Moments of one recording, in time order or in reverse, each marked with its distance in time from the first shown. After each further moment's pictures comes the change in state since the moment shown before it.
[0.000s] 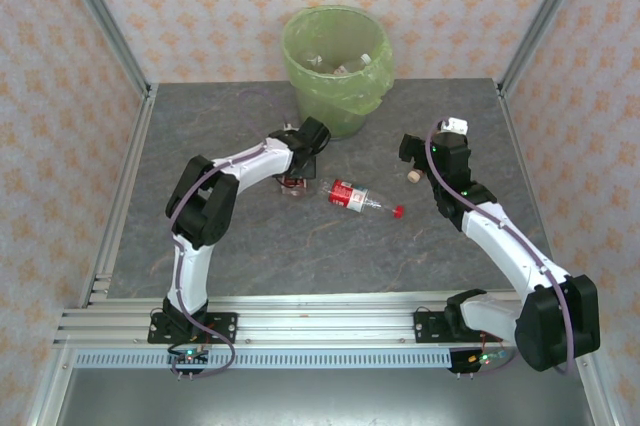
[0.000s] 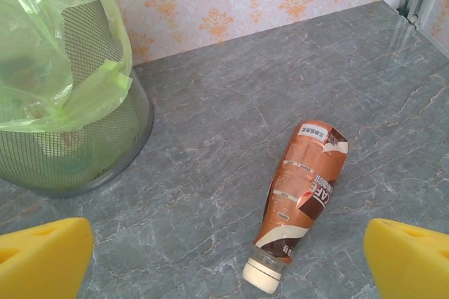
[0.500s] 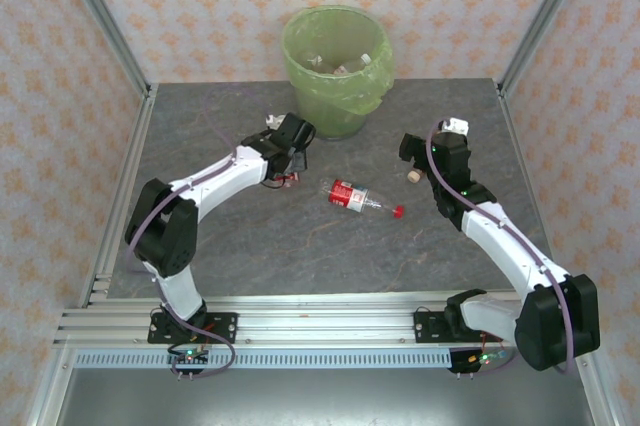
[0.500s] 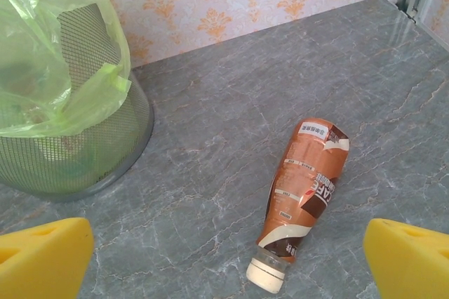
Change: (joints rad) left arm -0.002 -0.300 -0.179 0.091 -0.047 -0.024; right arm 0.000 0.008 0.000 0.005 0.004 0.036
